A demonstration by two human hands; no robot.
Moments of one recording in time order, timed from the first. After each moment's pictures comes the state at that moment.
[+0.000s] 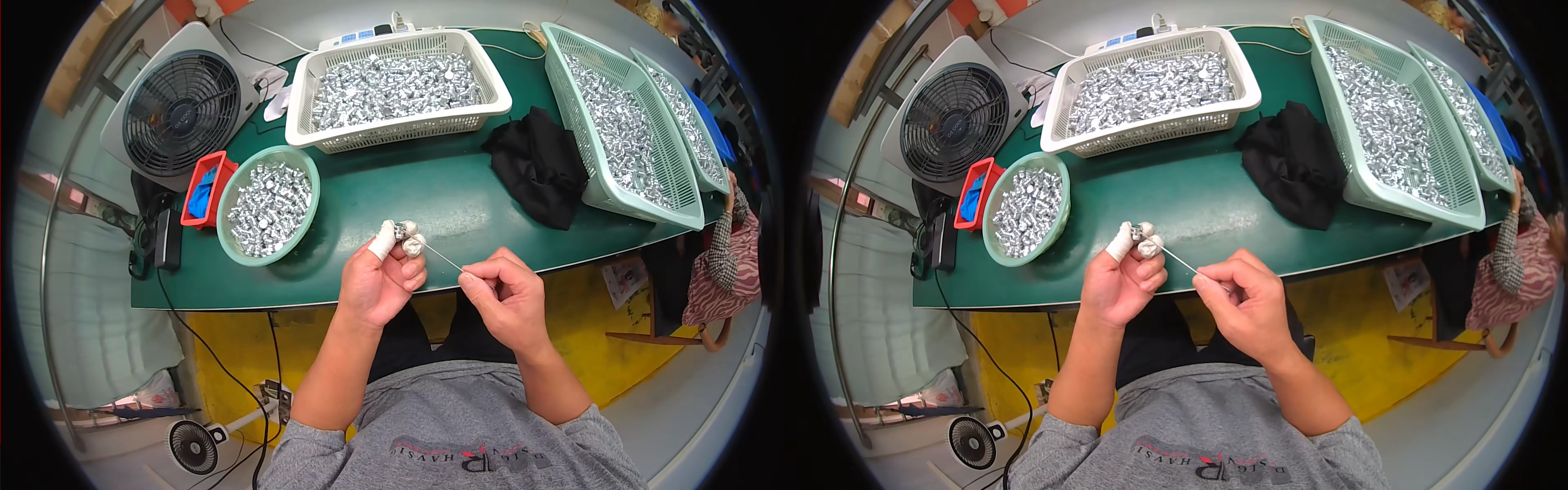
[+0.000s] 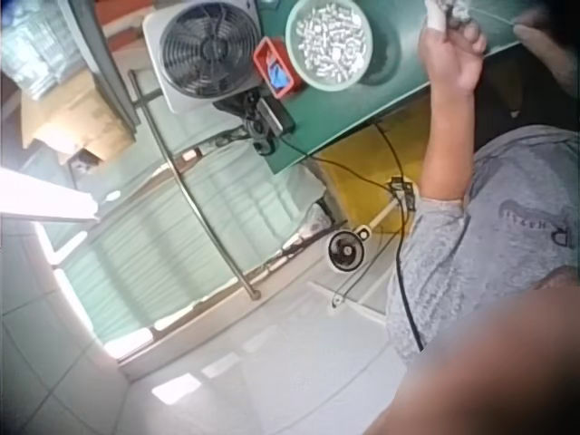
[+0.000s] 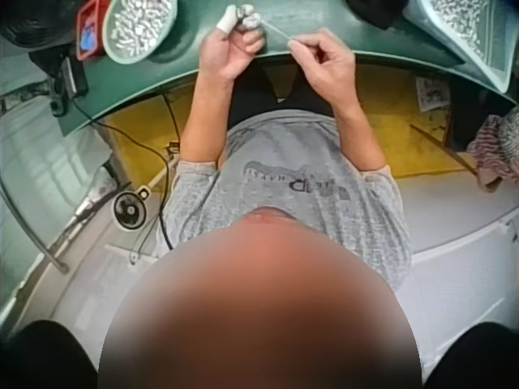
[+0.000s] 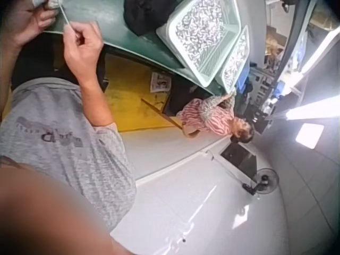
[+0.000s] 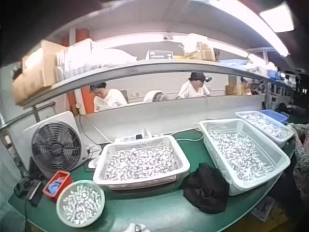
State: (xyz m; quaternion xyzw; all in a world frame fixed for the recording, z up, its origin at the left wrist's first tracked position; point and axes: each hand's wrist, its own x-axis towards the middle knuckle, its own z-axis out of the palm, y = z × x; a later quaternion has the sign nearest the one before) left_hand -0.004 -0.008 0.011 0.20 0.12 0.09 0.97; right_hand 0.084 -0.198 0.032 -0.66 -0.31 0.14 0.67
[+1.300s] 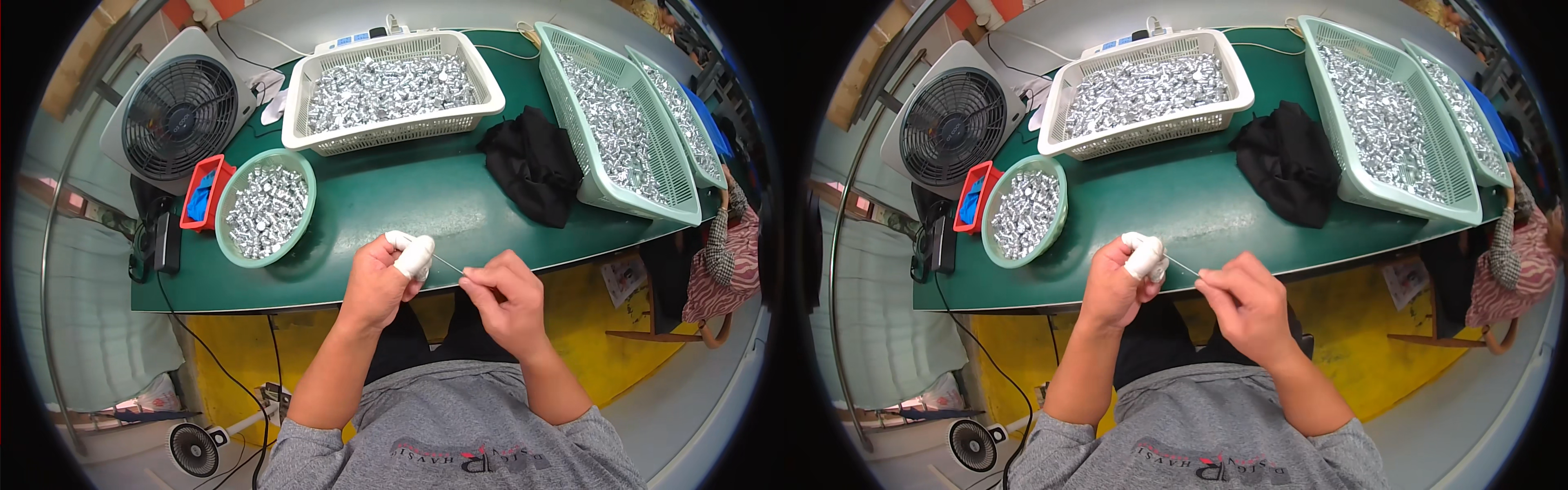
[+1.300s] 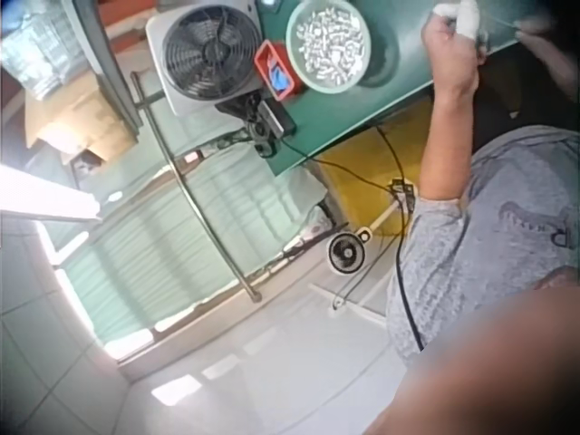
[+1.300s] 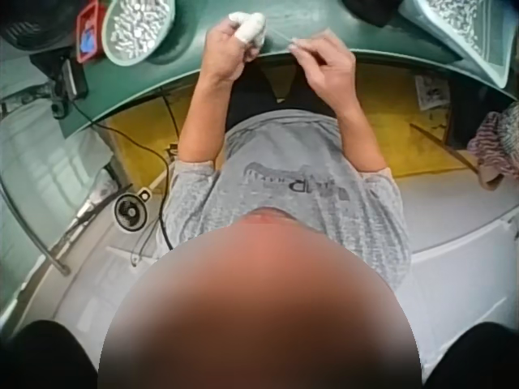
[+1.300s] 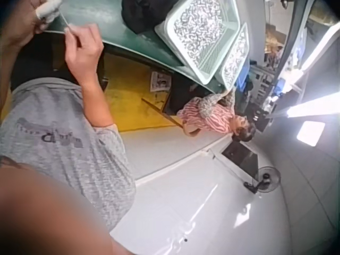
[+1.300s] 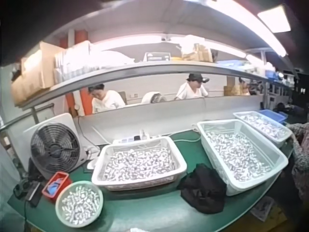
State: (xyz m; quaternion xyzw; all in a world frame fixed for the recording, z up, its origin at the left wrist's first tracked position) left_hand -0.006 -0.023 0.033 0.50 0.20 0.10 0.83; right_hand 0.094 -0.204 0.026 -0.69 -0.48 -0.10 0.54
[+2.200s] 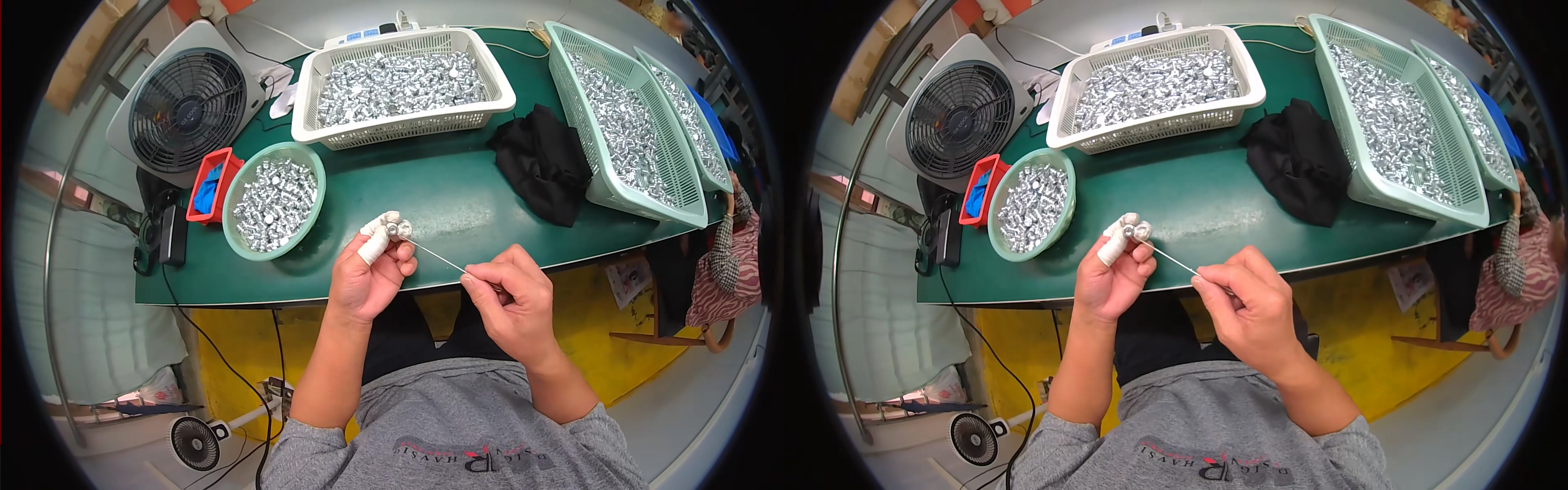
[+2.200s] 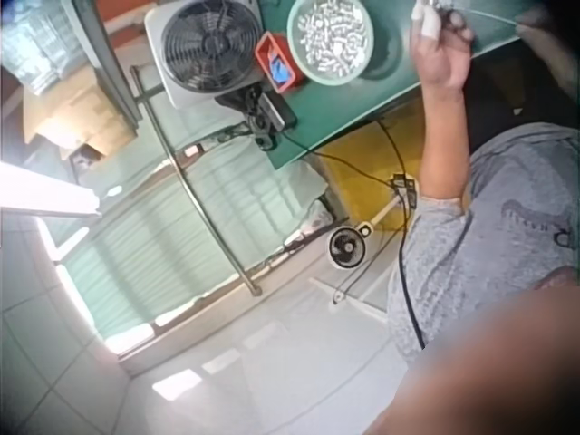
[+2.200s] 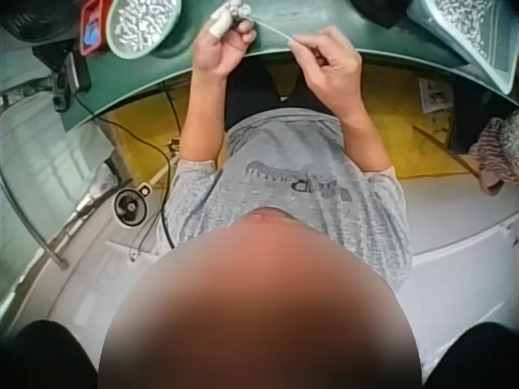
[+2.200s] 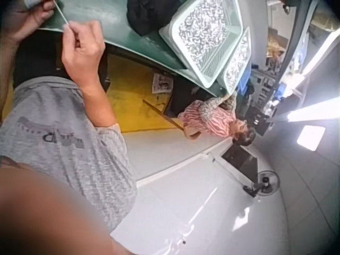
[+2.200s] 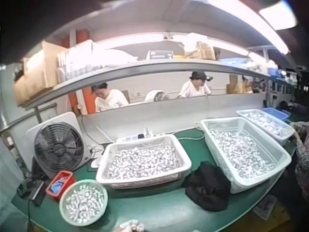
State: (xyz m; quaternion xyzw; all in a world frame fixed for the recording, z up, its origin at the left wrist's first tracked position) left_hand -0.016 0.005 0.005 0.25 0.05 0.15 0.96; right_hand 0.075 -0.199 0.058 -0.71 -0.38 0.02 0.59
